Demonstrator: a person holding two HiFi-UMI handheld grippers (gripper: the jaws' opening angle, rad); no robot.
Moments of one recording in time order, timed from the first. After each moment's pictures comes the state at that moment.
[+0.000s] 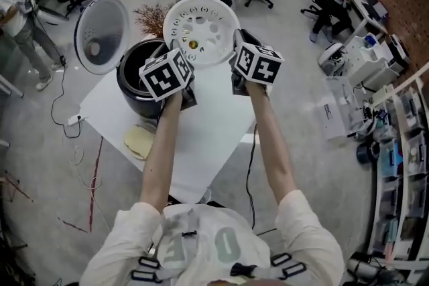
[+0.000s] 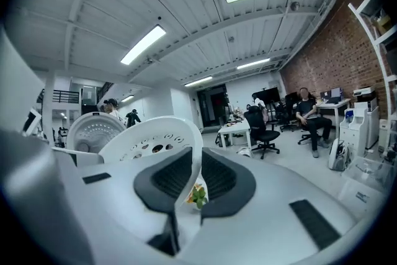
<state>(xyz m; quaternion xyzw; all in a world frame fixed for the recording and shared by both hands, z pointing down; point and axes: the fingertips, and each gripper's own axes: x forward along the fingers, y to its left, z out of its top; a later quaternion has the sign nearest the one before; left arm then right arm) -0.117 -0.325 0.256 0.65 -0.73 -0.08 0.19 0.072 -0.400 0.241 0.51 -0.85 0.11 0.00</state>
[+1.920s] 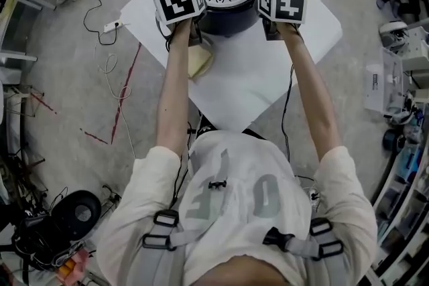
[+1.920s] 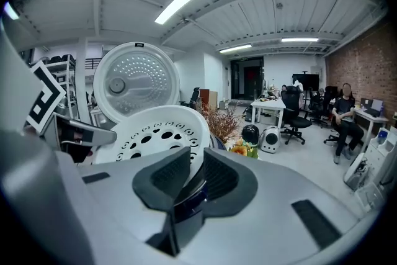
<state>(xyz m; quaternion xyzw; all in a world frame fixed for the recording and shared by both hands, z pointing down) -0.233 -0.263 0.365 0.57 -0.78 0.09 0.23 -0.061 -0.355 0.353 0.38 -0.91 0.09 0.17</state>
